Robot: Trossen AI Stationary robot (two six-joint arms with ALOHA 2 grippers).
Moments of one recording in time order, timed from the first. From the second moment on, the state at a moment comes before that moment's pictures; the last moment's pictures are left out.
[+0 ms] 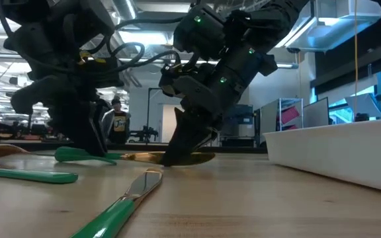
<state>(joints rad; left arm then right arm) -0.25 1.56 0.60 -0.15 -0.22 -0.28 0.12 2.10 1.26 -0.12 -0.02 0.27</state>
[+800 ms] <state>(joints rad) -0.35 1.56 0.60 -0.16 -0.37 -0.31 0.18 2.07 1.25 -0.12 0.08 0.26</state>
